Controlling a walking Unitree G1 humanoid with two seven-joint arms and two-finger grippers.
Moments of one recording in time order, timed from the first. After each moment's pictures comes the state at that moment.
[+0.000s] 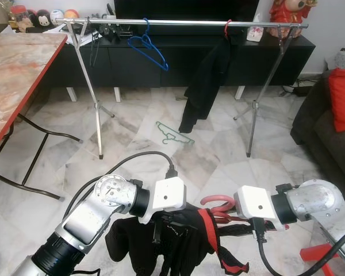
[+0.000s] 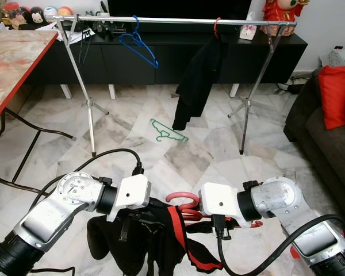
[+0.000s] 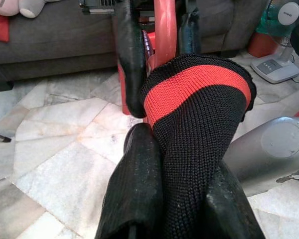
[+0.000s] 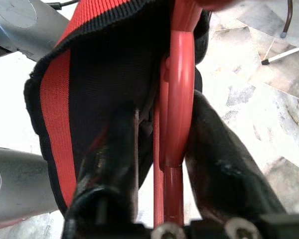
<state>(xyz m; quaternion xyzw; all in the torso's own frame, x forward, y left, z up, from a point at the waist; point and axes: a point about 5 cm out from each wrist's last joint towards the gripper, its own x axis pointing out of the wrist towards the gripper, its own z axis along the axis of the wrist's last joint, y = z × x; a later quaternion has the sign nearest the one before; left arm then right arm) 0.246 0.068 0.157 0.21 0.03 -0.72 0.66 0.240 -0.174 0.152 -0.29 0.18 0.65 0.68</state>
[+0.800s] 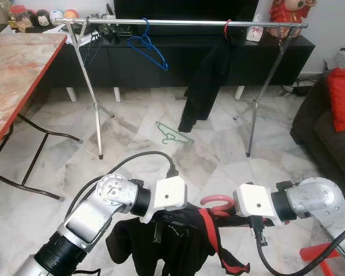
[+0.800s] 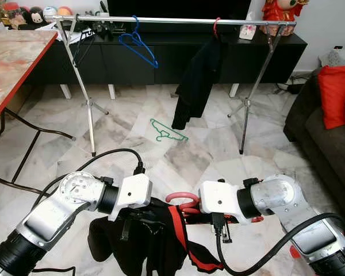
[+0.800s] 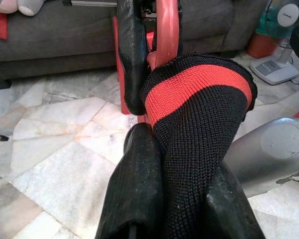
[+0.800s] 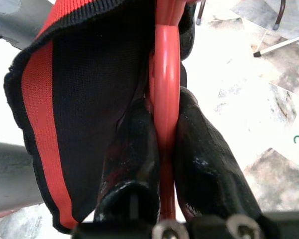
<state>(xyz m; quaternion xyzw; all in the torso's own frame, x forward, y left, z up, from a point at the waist) 0.249 0.066 0.155 0.21 0.04 -0.72 0.66 0.244 -0.174 0.154 -0.31 0.18 0.64 0.68</state>
